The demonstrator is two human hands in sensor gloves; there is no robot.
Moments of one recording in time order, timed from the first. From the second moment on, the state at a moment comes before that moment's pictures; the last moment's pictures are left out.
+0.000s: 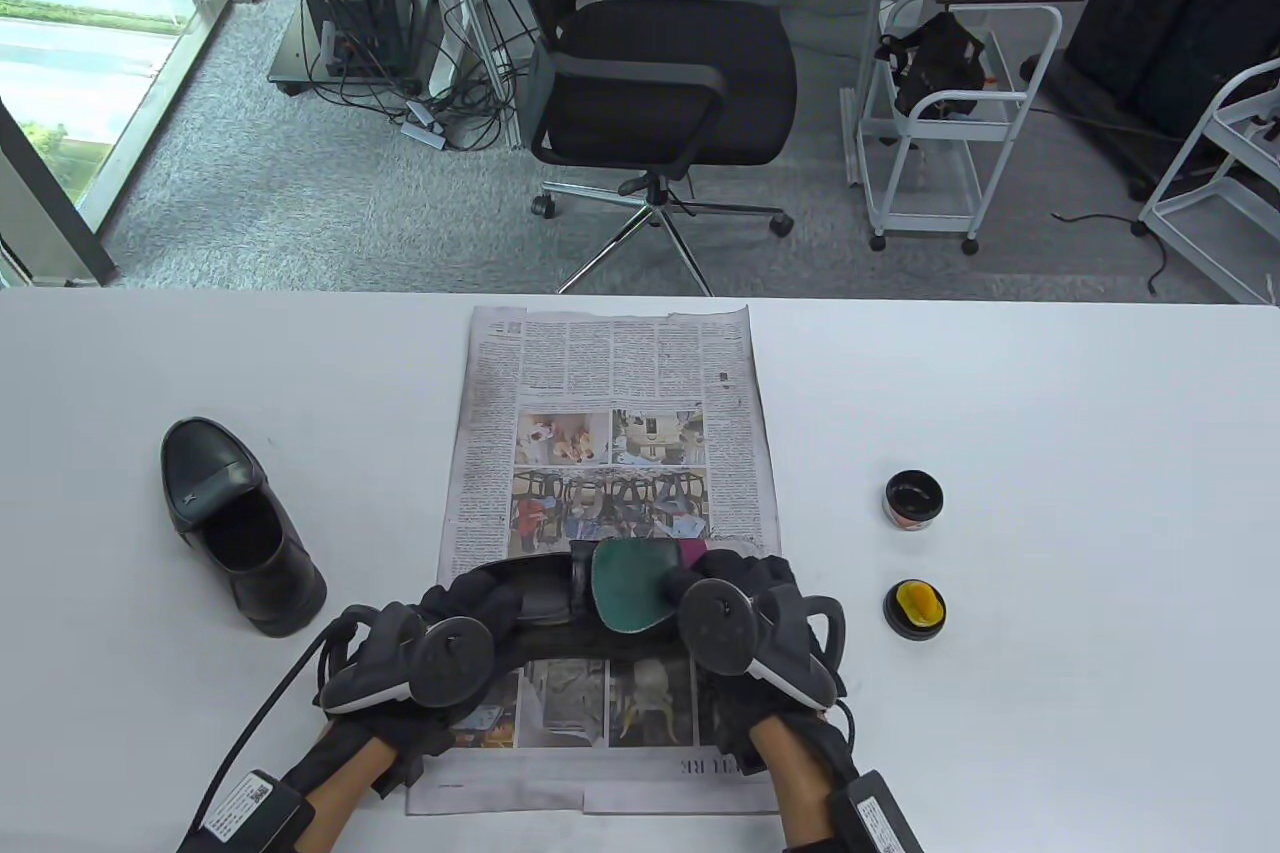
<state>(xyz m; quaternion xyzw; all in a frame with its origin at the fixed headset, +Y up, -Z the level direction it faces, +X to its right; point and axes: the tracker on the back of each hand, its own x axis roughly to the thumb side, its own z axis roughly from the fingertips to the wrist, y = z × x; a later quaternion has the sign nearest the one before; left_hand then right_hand) -0.205 -0.730 -0.271 -0.05 -0.27 0.04 0.96 0.076 -0.698 -0.279 0.10 -0.05 0.99 0.12</state>
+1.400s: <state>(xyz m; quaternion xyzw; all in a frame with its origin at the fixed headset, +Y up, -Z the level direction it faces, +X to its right) -0.205 -0.730 -0.270 -0.05 -0.27 0.04 0.96 0.089 -0.686 -0.279 0.04 -0.16 0.95 0.27</state>
